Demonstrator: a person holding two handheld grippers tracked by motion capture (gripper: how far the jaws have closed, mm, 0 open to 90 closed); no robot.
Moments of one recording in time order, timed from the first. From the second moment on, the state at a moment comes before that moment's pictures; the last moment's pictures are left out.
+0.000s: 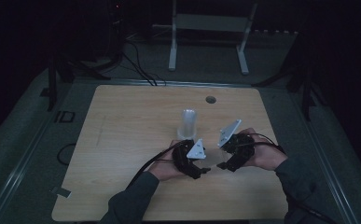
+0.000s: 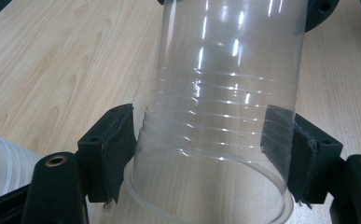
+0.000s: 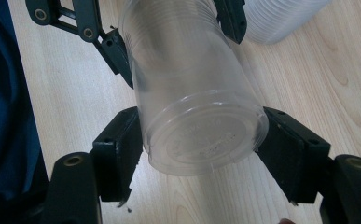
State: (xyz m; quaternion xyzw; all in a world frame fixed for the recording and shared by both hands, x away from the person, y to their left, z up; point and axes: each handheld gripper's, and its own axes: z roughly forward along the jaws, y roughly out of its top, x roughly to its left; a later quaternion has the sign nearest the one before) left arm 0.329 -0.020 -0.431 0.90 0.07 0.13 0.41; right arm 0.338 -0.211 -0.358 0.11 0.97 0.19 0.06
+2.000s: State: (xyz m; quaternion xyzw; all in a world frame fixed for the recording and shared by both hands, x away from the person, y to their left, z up) left arm 0.326 -0.022 -0.426 0.89 0.05 0.14 0.42; right arm 0.332 -0.219 -0.347 0.07 0.98 0.18 0.08
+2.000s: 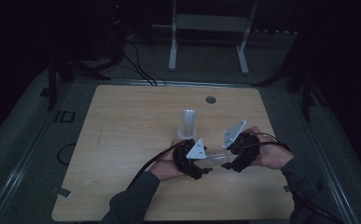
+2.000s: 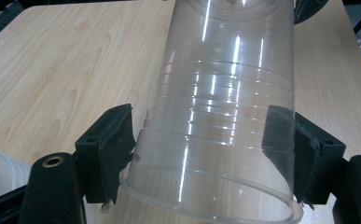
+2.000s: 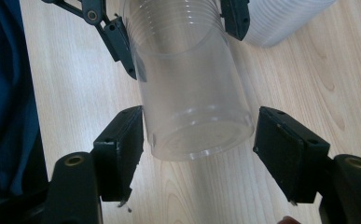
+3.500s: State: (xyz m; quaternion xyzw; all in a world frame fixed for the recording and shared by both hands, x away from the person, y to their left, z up) left arm 0.316 -0.028 -0.424 0.90 0.03 0.16 0.40; right arm 0.328 -0.195 -0.366 0.03 0.99 0.09 0.07
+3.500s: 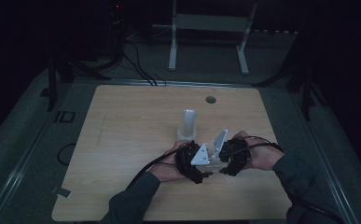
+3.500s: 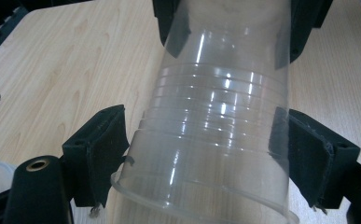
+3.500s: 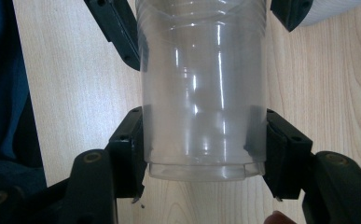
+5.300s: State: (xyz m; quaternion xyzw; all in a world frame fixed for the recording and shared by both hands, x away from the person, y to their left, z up) left arm 0.342 0.009 -0.407 0.84 0.17 0.13 0.50; right arm 0.341 -0.249 -0.399 0.23 0.93 0.24 0.14
